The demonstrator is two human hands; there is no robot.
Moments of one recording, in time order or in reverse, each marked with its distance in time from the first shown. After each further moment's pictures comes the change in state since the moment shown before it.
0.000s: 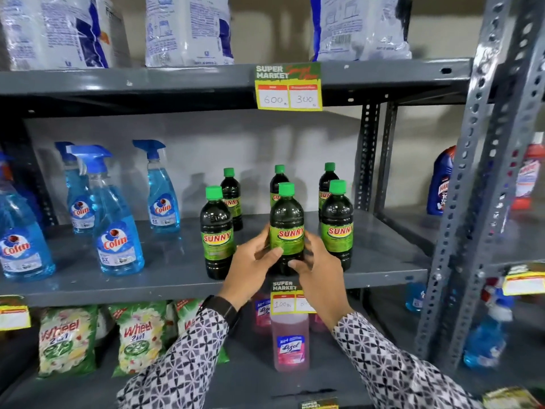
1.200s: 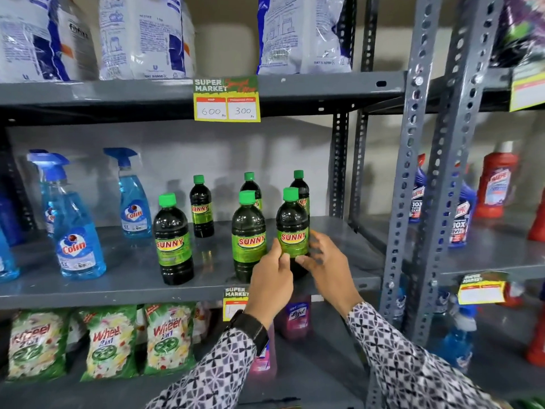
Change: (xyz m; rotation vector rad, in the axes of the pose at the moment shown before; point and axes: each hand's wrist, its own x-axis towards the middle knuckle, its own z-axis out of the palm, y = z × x) left_hand -0.007 0.063 0.138 0.216 0.150 -0.143; right_hand 0.036 0.060 -0.110 0.108 -0.081 -0.018
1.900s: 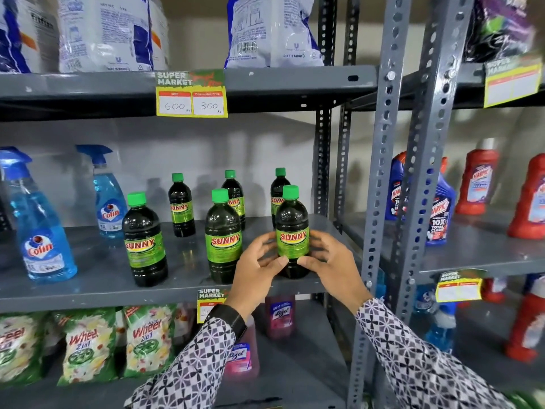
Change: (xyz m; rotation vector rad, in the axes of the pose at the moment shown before) left_hand 0.026 -0.021 0.029 -0.340 -0.060 0.069; right_hand 0.009 0.026 -0.056 -0.024 -0.017 0.021
